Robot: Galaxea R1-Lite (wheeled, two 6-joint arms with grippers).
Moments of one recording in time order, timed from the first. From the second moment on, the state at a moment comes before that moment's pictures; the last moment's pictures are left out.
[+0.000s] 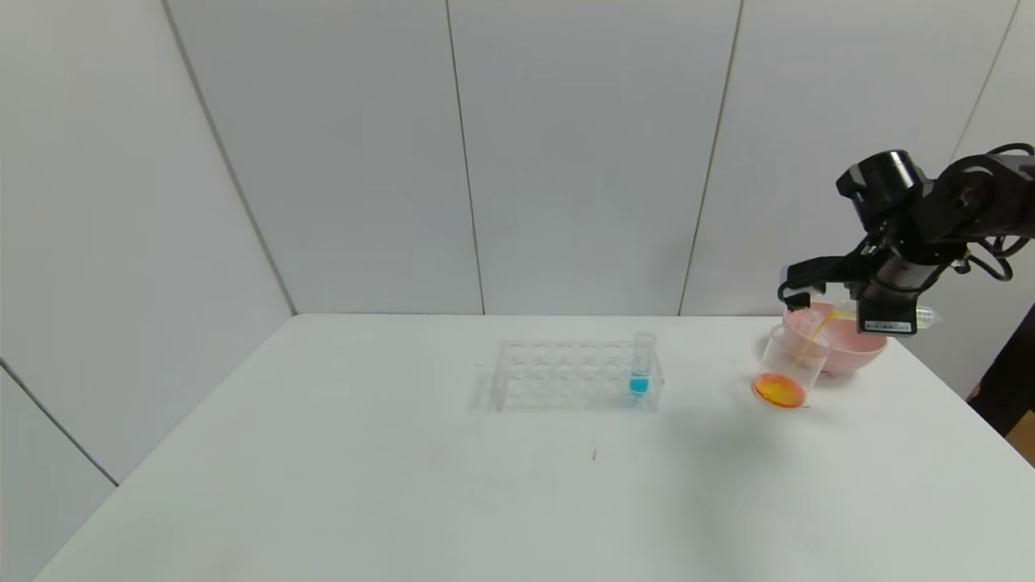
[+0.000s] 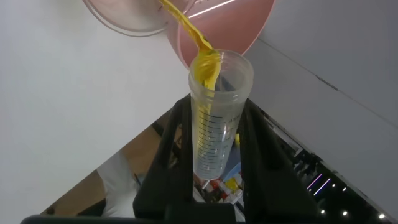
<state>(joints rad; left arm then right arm) 0.00 0.00 0.00 0.00 0.00 0.02 0.04 2.15 -1.99 0.76 -0.45 -1.27</state>
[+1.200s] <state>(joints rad) 0.00 0.00 0.00 0.00 0.00 0.02 0.11 2.17 -1.99 0.75 -0.59 -1.35</state>
